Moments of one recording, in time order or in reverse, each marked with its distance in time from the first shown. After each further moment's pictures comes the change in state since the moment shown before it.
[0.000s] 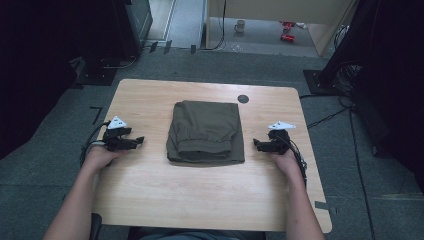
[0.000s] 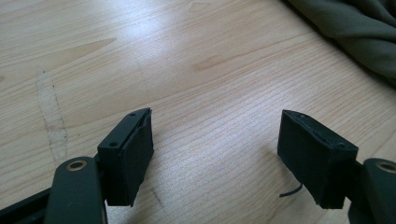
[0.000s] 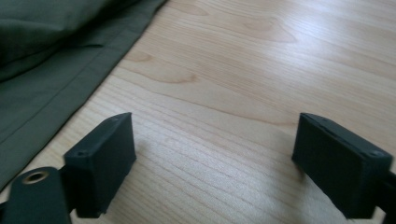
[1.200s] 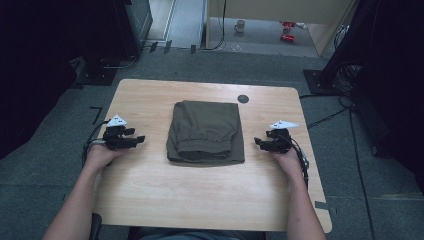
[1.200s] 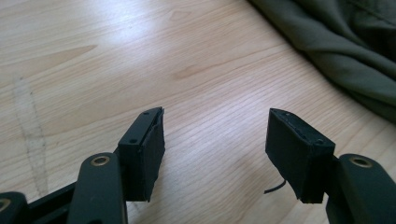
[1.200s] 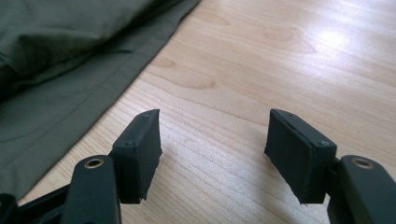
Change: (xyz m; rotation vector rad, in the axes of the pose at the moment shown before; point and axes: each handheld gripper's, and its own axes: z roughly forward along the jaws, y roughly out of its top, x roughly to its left) left arm -0.002 0.007 -0.004 0.016 -0.064 -0.028; right arm -0.005 0.004 -0.006 -0.010 0.107 -0.031
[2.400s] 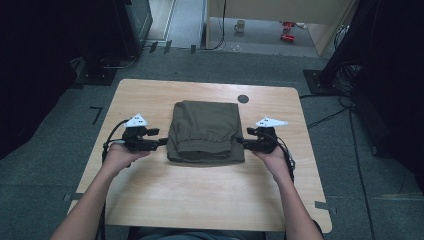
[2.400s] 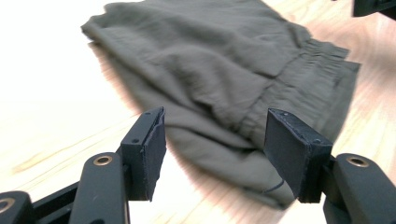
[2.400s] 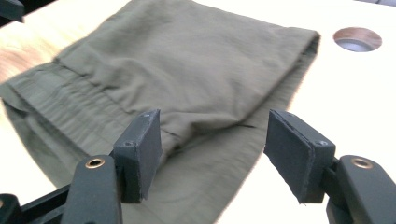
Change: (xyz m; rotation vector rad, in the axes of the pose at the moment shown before) left arm -0.077 0.042 -0.011 -0.068 -0.179 0.062; right arm 0.064 0.037 -0.019 -0.110 0.161 -0.007
